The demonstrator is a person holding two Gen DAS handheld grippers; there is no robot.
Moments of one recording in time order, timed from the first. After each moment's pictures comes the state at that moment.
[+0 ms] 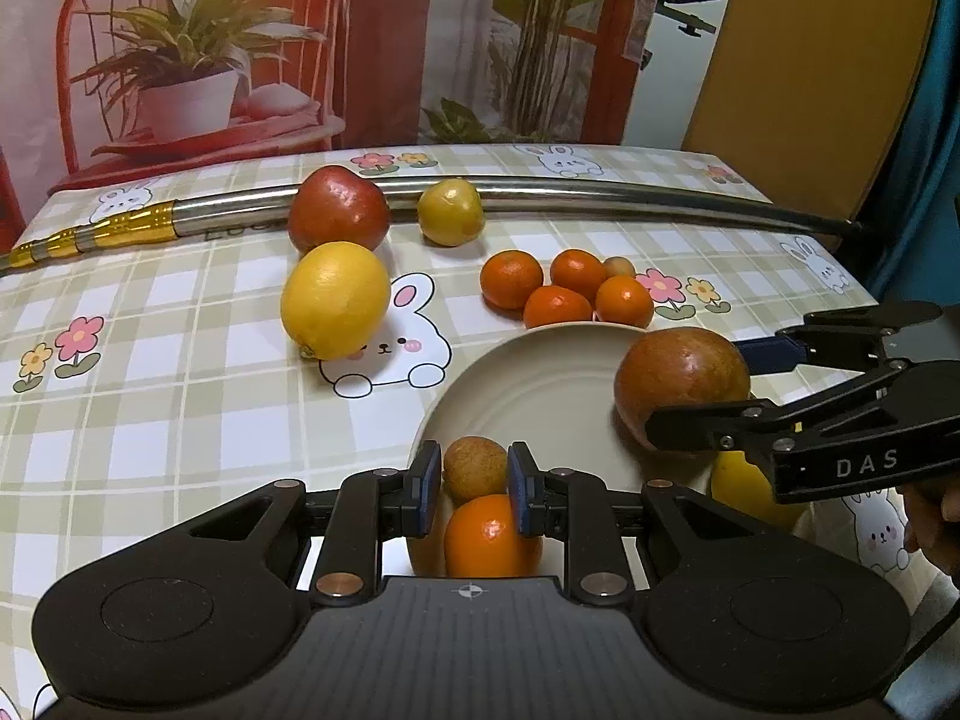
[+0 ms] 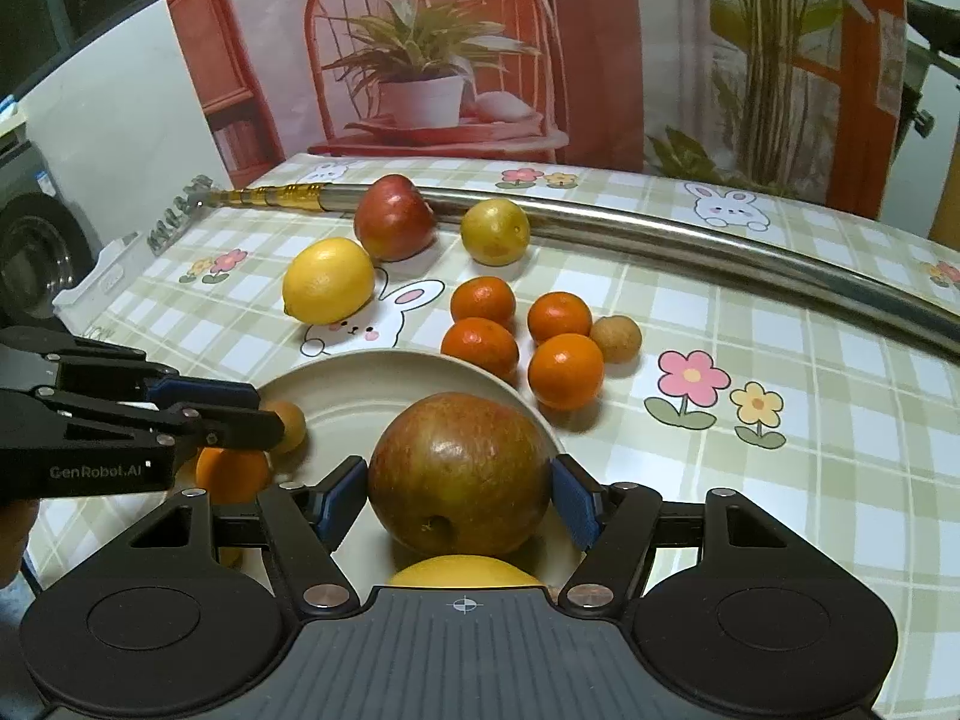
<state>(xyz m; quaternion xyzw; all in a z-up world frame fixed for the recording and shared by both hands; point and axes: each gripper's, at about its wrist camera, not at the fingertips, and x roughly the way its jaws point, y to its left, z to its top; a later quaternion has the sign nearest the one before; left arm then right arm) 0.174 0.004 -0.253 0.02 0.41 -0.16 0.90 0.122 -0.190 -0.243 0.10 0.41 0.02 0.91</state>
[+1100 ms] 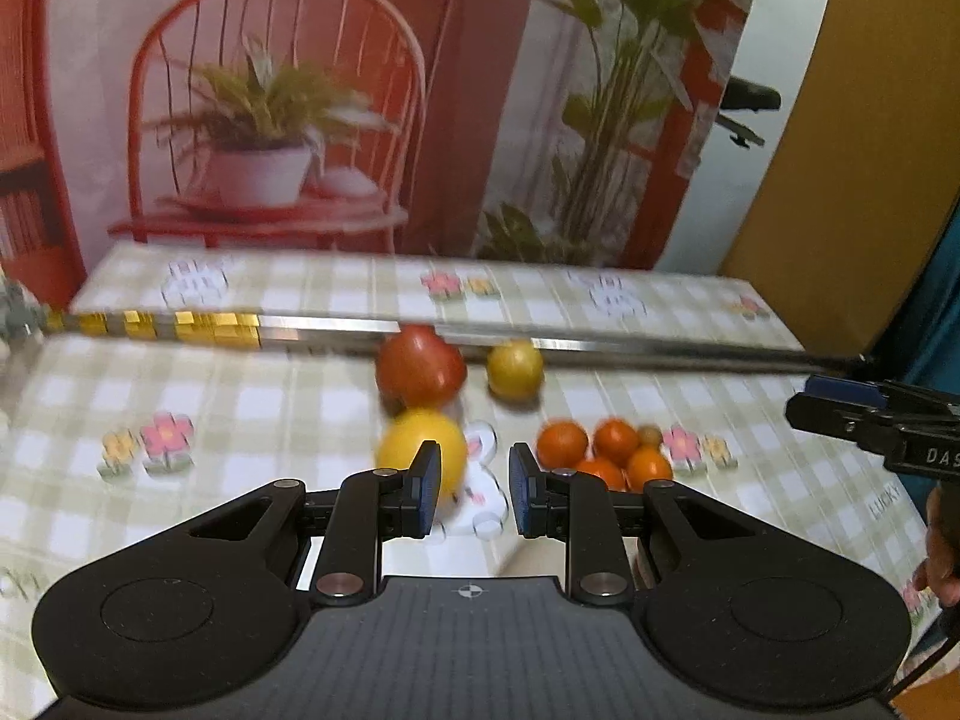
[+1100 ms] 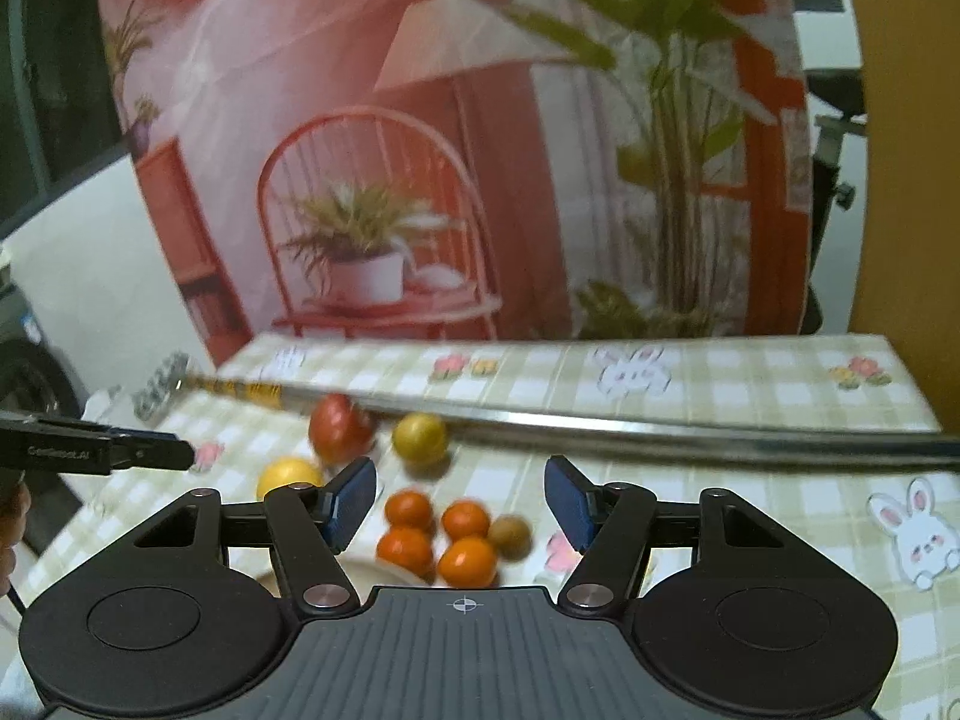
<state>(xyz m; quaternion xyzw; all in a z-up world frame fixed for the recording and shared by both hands) 0.200 0.038 -0.169 -0.03 0.37 -0.12 0.92 0.107 -0.262 -0.160 0.14 0.28 -0.04 0.95</state>
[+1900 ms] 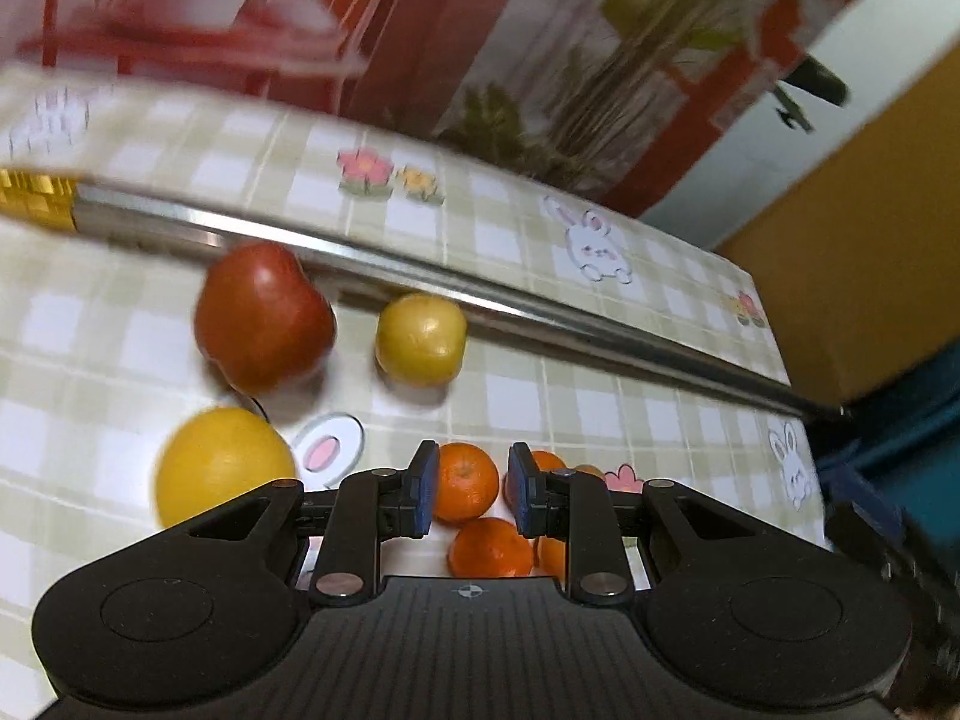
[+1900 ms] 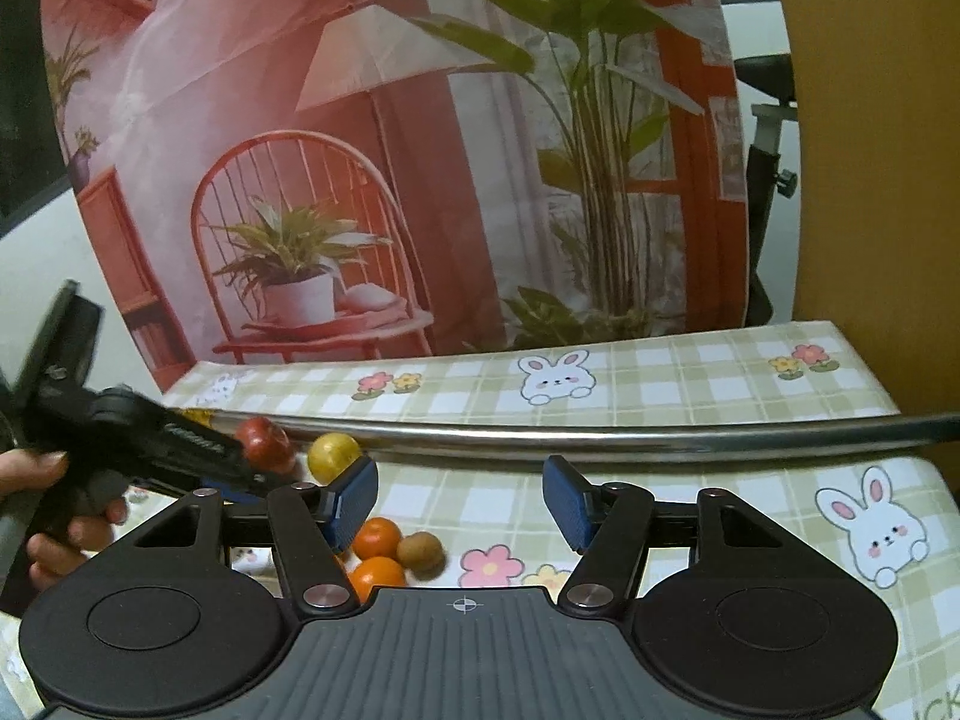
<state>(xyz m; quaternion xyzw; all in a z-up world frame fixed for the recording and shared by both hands) 0.316 -0.013 -0.244 -0.18 0.51 -0.14 0.83 0.104 -0.300 -0.184 0.16 0.27 -0.09 0.94</state>
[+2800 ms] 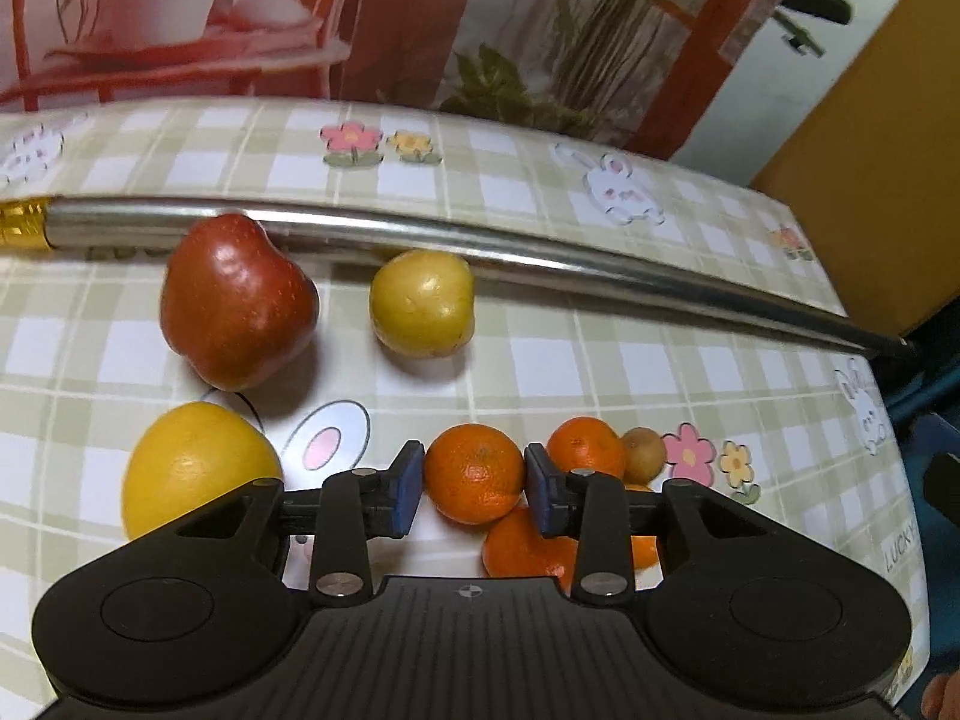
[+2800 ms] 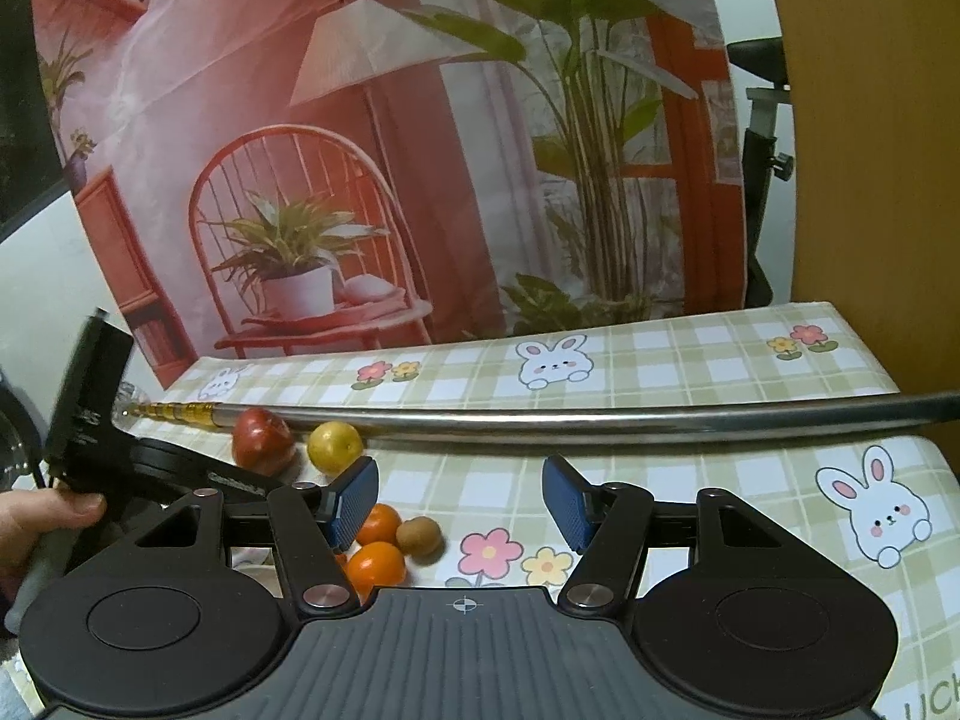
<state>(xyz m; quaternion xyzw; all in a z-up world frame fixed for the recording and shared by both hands) 0.314 -0.042 -0.259 -0.08 0.50 -0.14 0.85 0.100 -0.302 -0.187 0.17 0.28 -0.08 0.94</state>
